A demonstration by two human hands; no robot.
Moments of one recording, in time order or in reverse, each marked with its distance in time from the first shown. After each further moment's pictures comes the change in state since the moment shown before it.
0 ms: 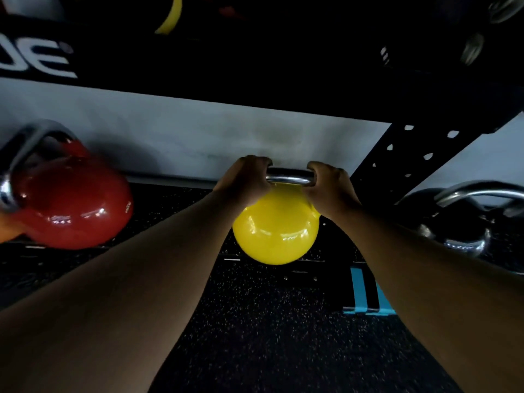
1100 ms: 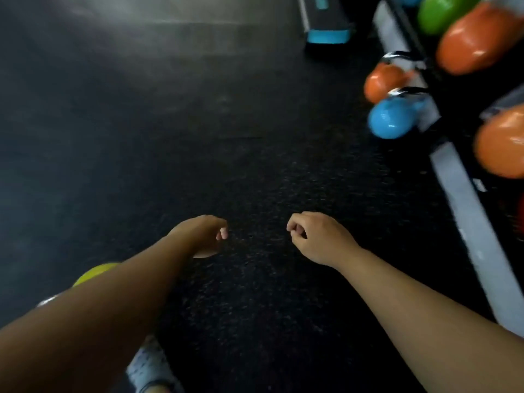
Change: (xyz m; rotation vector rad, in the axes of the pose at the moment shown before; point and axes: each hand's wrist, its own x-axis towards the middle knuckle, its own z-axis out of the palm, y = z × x) left_hand -0.888 -0.130 -0.006 -0.332 0.028 -1.437; right_hand -0.533 -0.424 0.234 -0.229 -1.116 -1.444
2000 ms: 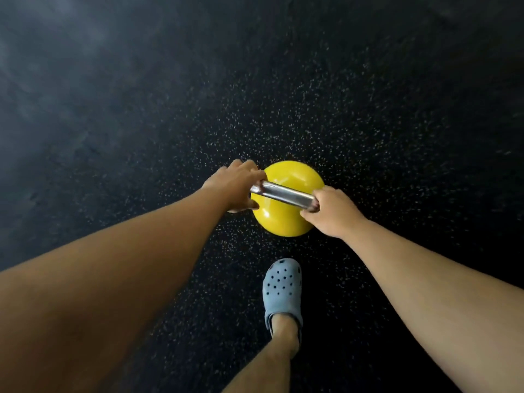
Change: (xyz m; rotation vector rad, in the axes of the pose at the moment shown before) left_hand -0.102 -0.502 0.232 -0.234 0.128 -0.395; right_hand 0.221 -0.365 0.435 -0.182 -0.545 -0.270
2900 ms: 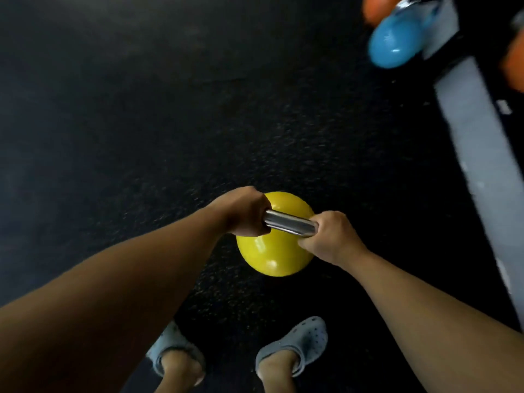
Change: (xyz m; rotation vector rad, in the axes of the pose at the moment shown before) left_hand -0.050 0.578 -0.039 0.324 -0.136 0.837; right_hand -0.444 0.322 -0.056 0.509 0.630 0.603
